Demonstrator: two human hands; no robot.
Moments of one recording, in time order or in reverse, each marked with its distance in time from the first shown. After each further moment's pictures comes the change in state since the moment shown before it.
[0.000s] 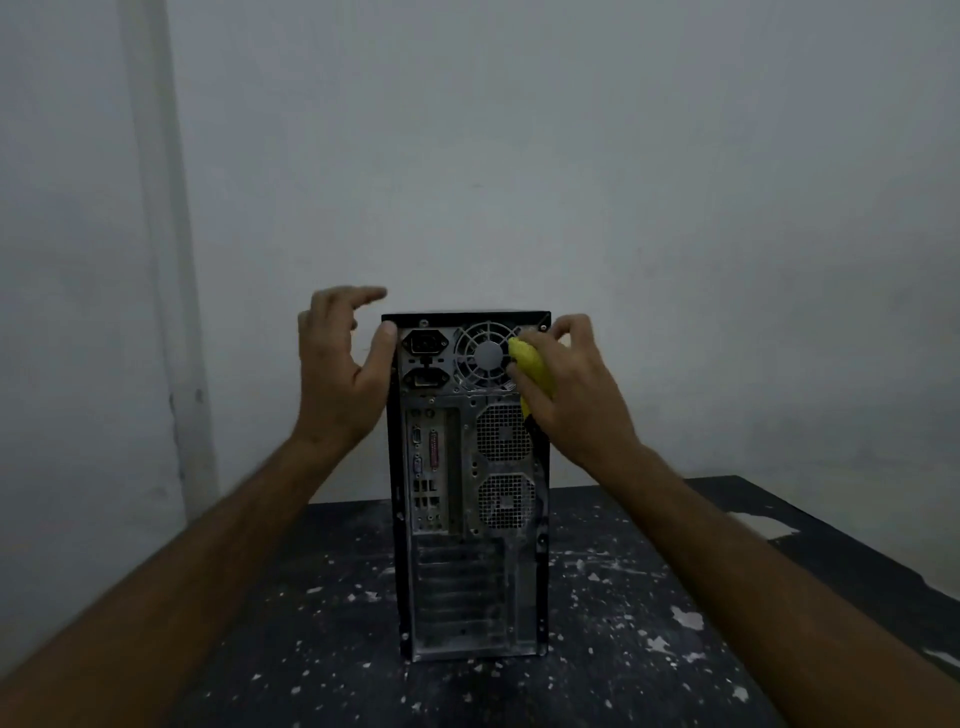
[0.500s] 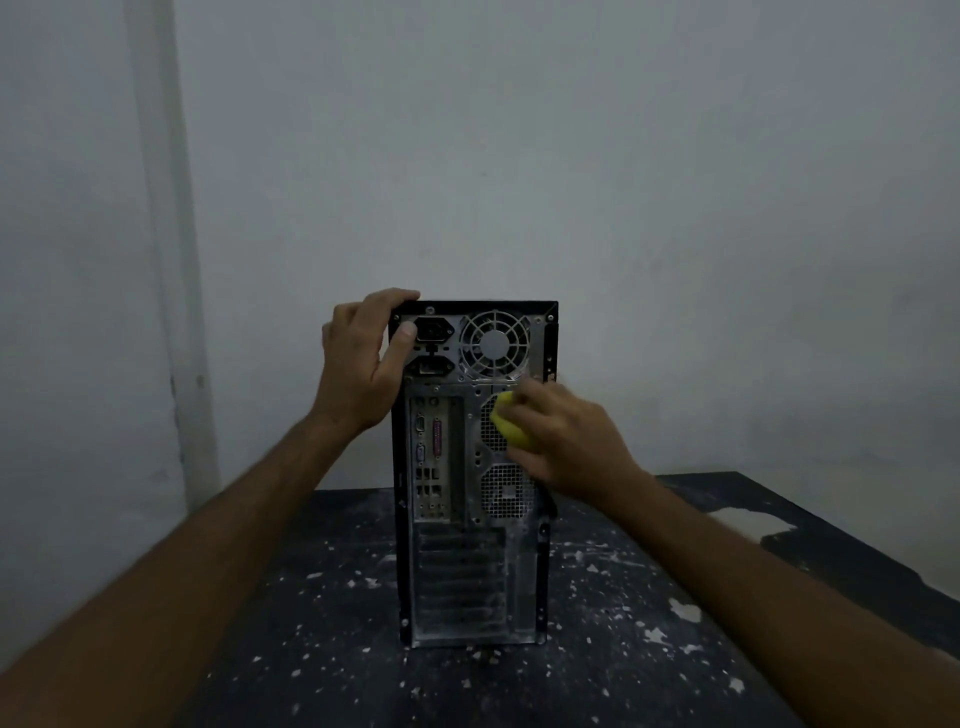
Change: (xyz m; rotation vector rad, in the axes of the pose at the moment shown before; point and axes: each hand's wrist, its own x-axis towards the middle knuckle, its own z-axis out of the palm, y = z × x) left_hand 0.001 -0.030 0.017 0.119 -0.169 0.031; right_hand -0.036 0.017 0.017 -0.218 -0.238 -0.379
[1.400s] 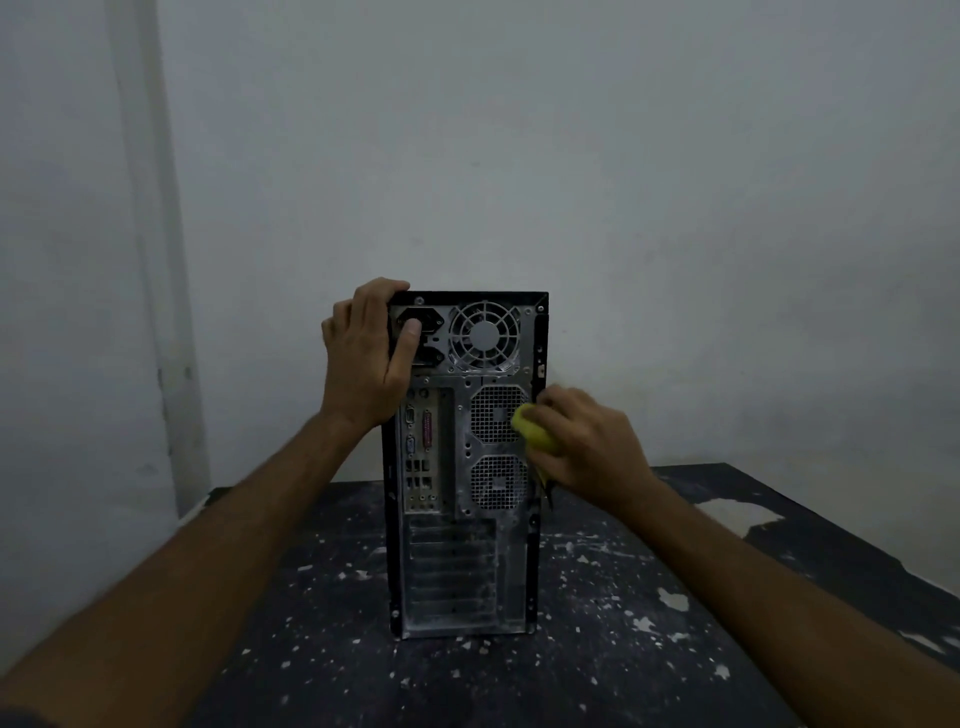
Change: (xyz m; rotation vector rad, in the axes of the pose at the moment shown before) left_hand -0.005 0.000 0.024 0.094 0.079 0.058; right_hand -0.034 0.015 0.002 -0.020 0.063 0.051
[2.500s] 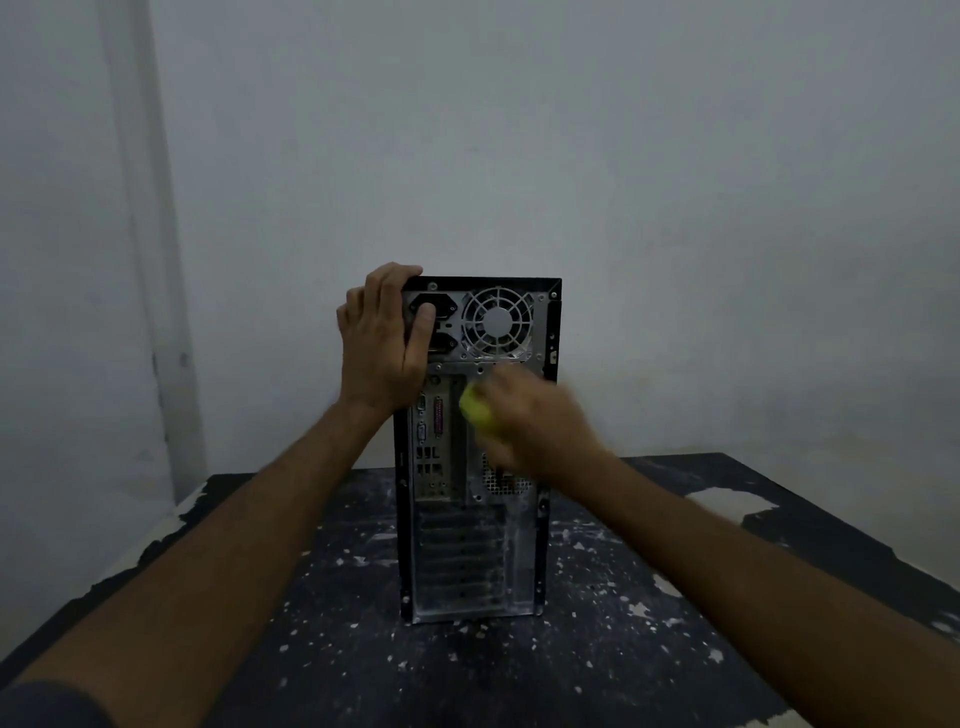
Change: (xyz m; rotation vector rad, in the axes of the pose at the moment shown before) left_hand 0.000 0.011 0.016 -0.001 0.029 -0.013; right_hand 0.039 -0.034 0.016 -0.017 -0.082 -0.037
